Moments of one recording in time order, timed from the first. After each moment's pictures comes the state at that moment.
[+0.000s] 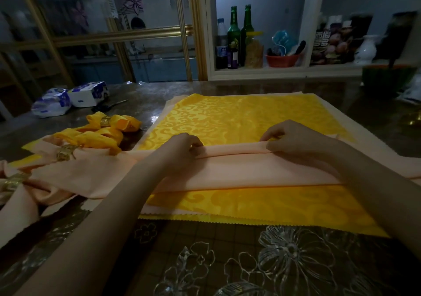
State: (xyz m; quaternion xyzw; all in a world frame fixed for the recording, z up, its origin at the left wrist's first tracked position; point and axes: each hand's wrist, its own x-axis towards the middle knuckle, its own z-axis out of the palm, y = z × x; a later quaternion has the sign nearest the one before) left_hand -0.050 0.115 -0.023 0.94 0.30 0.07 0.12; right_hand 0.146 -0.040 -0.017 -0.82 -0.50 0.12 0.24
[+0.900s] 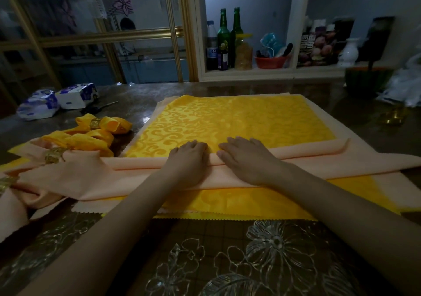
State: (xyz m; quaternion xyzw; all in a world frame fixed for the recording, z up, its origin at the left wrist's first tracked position) left_hand -0.030 0.086 -0.046 0.95 0.31 0.04 0.05; right_hand 0.090 -0.016 -0.046 -0.81 -0.58 0.02 0.06
